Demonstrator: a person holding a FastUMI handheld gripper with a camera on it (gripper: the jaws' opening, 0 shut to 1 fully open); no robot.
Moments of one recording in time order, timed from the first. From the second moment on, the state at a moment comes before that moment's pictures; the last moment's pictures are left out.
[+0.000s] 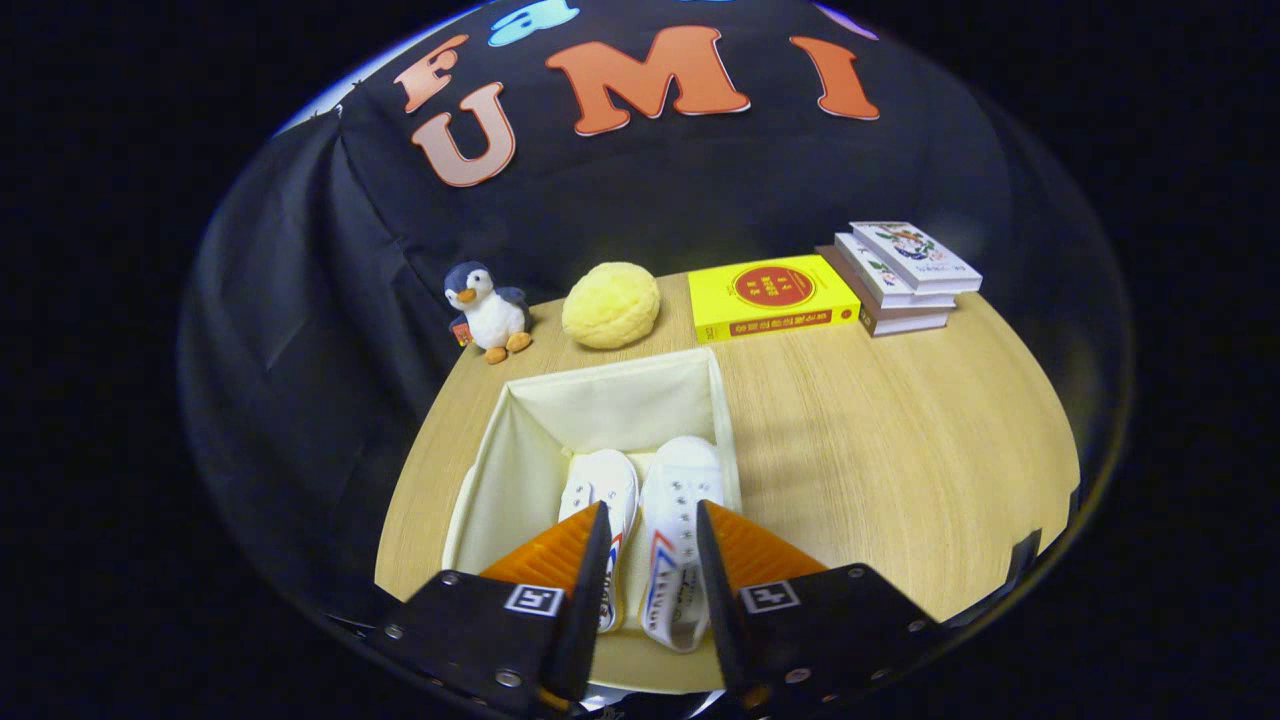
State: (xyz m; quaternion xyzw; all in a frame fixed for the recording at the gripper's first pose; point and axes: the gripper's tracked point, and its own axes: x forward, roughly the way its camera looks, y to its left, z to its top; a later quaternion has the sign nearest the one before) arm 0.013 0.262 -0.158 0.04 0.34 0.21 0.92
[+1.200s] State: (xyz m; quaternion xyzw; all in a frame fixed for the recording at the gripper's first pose) arm 0.066 0.047 -0.009 0.04 0.19 0.15 0.97
